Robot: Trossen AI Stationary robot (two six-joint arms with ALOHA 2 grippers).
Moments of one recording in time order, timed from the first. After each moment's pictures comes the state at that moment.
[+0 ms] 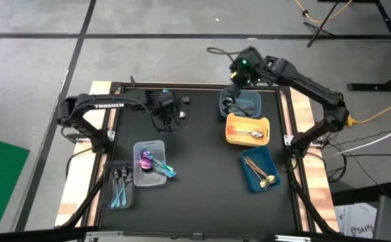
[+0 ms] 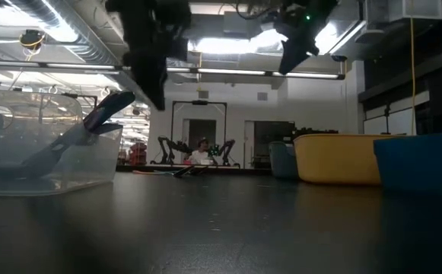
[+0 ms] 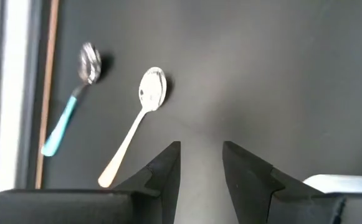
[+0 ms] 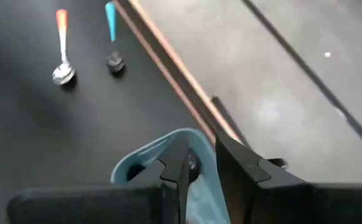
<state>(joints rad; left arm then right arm) 0.28 1.52 1.24 -0.90 -0.16 0.18 -0.55 1.54 1.64 -0.96 0.14 -0.08</state>
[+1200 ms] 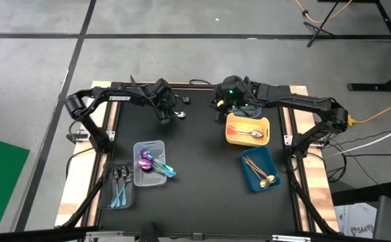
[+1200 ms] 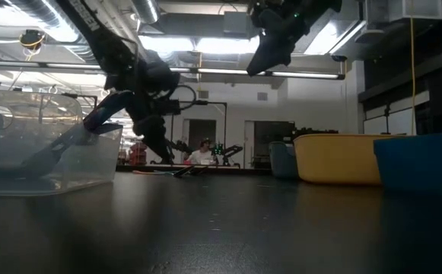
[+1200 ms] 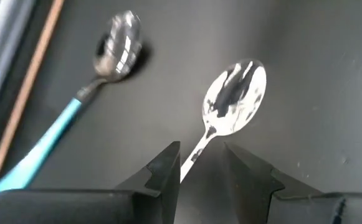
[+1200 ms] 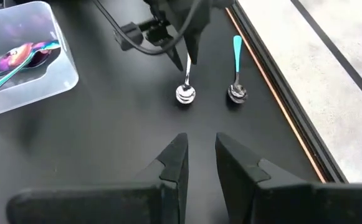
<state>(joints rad) 0.66 1.64 0.87 -0.23 0.15 0.40 -0.30 1.52 1.36 -0.57 0.00 -0.05</state>
